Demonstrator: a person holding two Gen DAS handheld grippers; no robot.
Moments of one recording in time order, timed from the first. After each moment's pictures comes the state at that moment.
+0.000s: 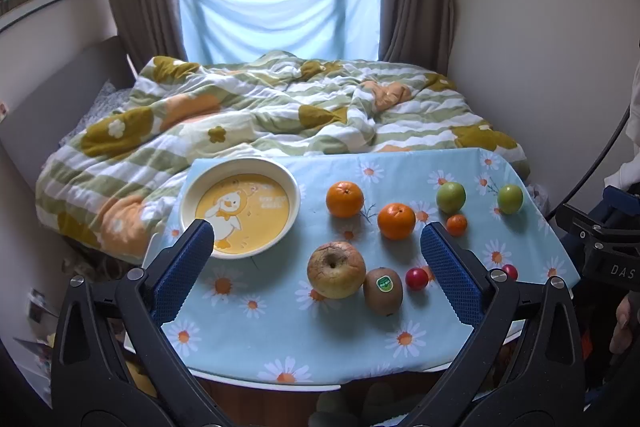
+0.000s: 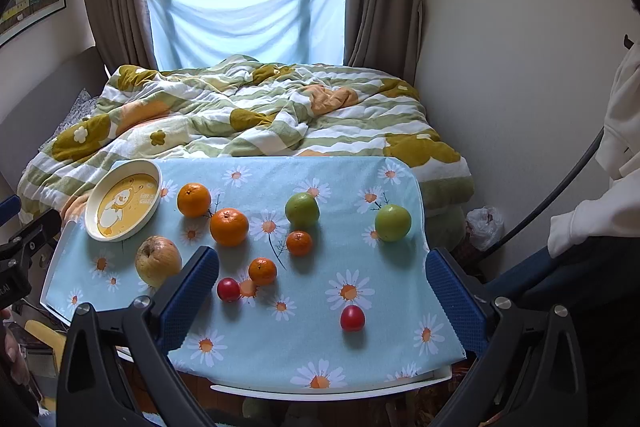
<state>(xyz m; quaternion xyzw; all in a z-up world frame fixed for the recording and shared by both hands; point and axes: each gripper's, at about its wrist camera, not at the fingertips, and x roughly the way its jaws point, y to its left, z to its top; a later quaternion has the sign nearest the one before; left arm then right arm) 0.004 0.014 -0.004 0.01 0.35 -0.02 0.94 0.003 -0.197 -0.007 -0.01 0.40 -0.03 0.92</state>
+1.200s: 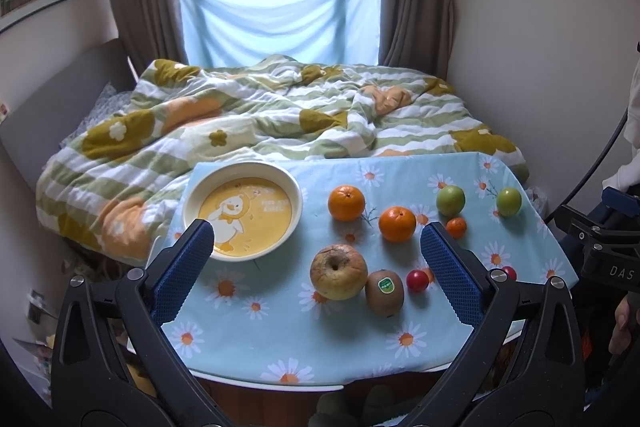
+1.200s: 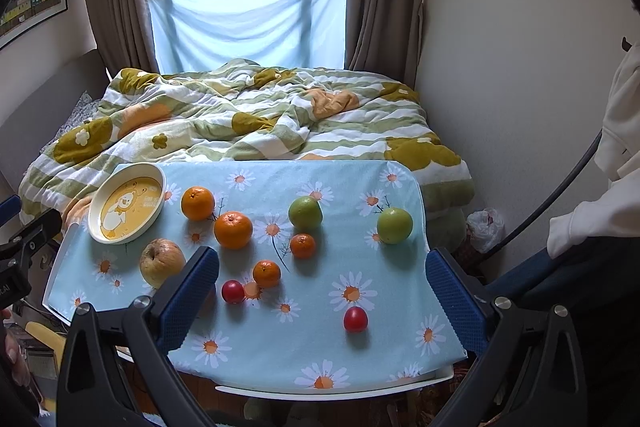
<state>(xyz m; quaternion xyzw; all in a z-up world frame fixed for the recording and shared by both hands) 0.005 0.013 0.003 0.01 0.35 -0.02 0.94 0.002 -0.194 -0.001 -0.01 0.39 -0.03 0.92</state>
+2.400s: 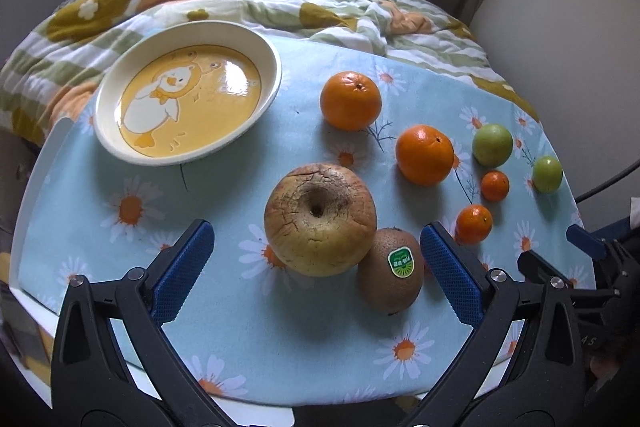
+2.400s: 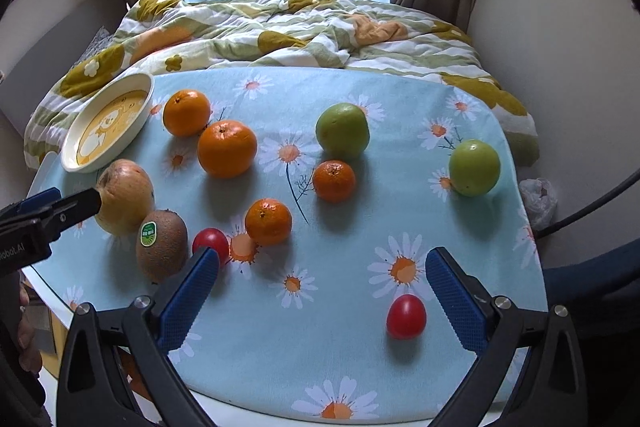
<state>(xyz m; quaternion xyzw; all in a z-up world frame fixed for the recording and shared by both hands) 0.075 0.014 -0.155 -0.10 0.48 -0.01 0.87 0.063 -0.188 -0.133 -0.03 0.49 0.05 0.87</state>
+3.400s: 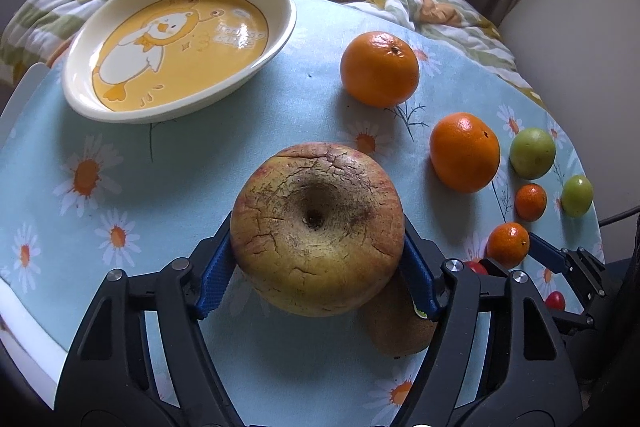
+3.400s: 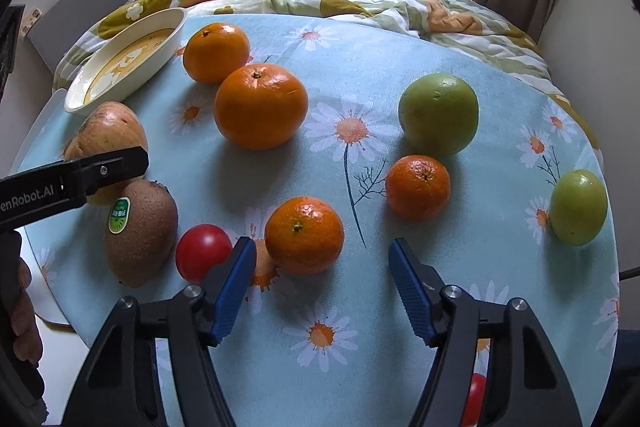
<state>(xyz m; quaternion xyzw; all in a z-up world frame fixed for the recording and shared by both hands) 0.099 0.005 -0.203 -0.14 0.51 0.03 0.85 0.098 -0.162 -0.188 -0.08 0.52 0.15 0.84</state>
